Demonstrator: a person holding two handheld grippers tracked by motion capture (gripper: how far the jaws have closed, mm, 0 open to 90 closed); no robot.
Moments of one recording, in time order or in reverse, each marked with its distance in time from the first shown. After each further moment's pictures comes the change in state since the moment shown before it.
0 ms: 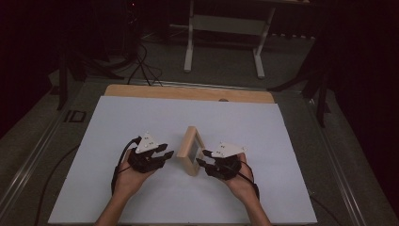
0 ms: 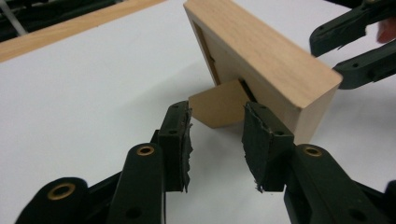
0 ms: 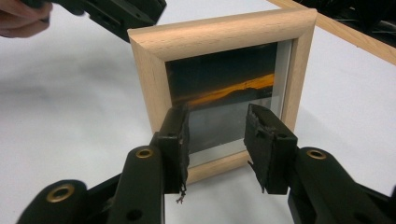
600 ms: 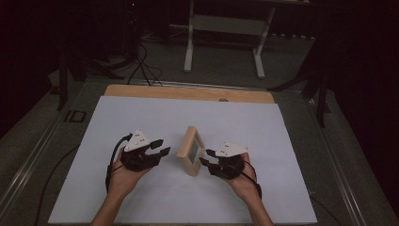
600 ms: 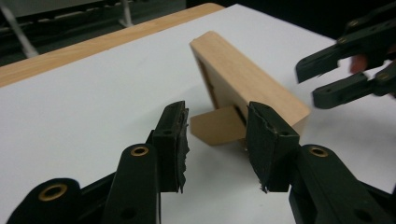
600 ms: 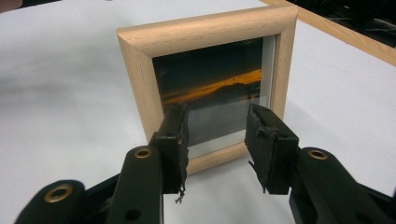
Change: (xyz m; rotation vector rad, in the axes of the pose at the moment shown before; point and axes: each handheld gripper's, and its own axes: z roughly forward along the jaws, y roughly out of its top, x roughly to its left) left arm 0.004 0.010 -0.023 -0.075 -0.015 -0.037; right arm -0.006 -0.004 -0.006 -0.006 -0.011 0.017
